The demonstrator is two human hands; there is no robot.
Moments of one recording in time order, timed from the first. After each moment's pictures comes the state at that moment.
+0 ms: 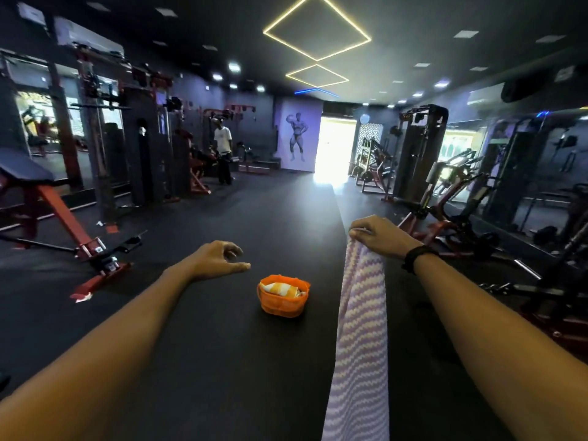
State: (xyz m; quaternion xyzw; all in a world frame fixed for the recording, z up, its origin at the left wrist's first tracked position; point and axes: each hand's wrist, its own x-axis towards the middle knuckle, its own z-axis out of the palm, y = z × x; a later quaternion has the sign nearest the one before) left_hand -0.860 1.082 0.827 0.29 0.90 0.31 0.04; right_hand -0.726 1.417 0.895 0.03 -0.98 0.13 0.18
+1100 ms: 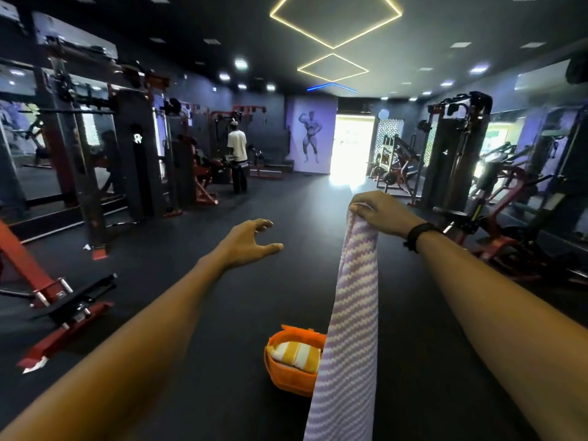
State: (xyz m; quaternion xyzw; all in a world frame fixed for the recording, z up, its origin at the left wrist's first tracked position) left_hand -1.438 1.363 0.867 0.33 0.87 0.36 -0.07; right_hand -1.338 1.641 0.939 0.06 -0.96 0.15 0.24
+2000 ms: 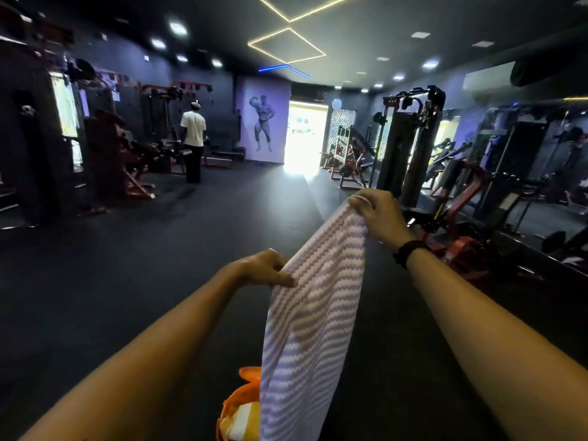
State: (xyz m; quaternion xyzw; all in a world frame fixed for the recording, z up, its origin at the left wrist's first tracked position) left_hand -1.845 1.604 0.817 0.50 0.79 0.31 0.17; right_hand -1.713 1.821 0.899 -0.04 -0.88 0.26 0.40
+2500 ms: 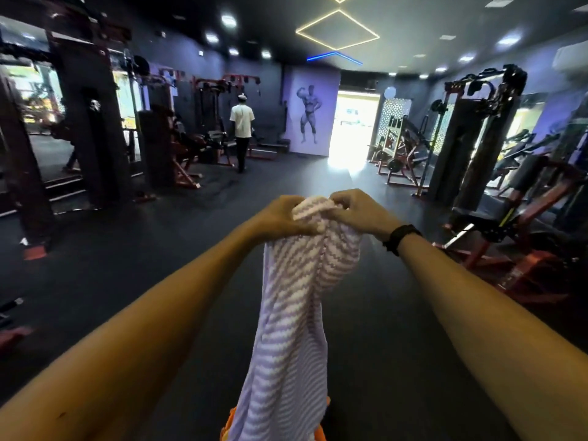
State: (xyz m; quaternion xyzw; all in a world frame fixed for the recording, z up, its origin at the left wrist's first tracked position) left_hand -1.937 1.722 0.863 0.45 0.80 0.40 -0.02; right_hand -1.857 1.902 0.893 0.10 -0.94 0.25 0.20
